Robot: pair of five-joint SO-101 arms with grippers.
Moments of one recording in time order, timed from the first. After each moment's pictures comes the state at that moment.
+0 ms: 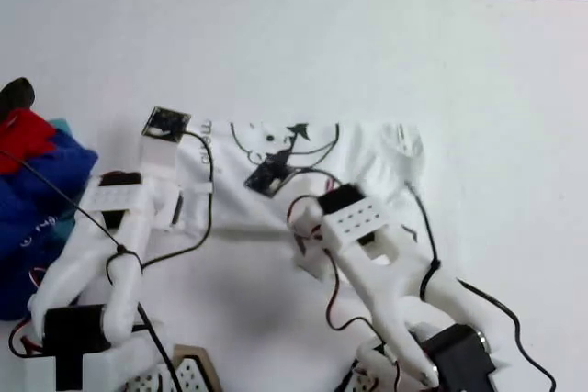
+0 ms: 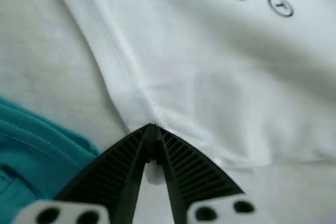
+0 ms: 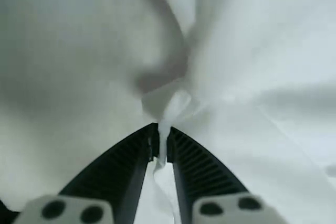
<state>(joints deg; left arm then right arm) -12.6 -13.2 53.5 44.3 -15.6 -33.1 -17.5 49.8 65.7 27.6</state>
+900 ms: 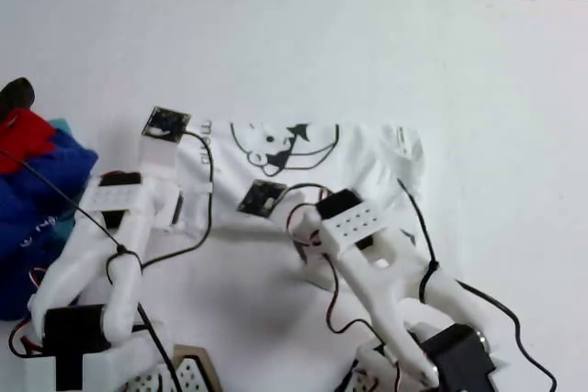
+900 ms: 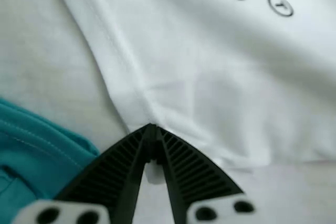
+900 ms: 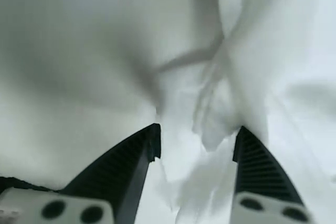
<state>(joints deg) -12.6 -13.2 53.5 44.3 -15.6 -31.5 -17.2 51.0 68.1 37.2</state>
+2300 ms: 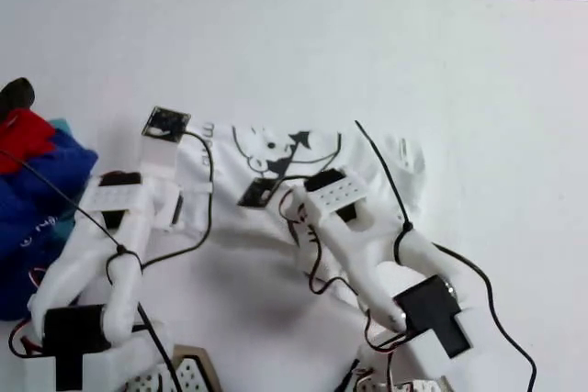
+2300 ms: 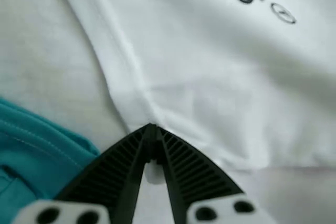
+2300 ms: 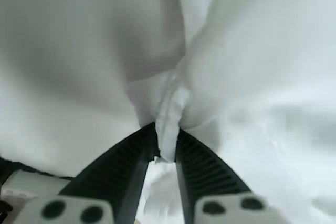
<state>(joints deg) -12.6 -13.2 53.5 44.3 -15.6 -31.1 -0.1 41.5 73.2 38.0</state>
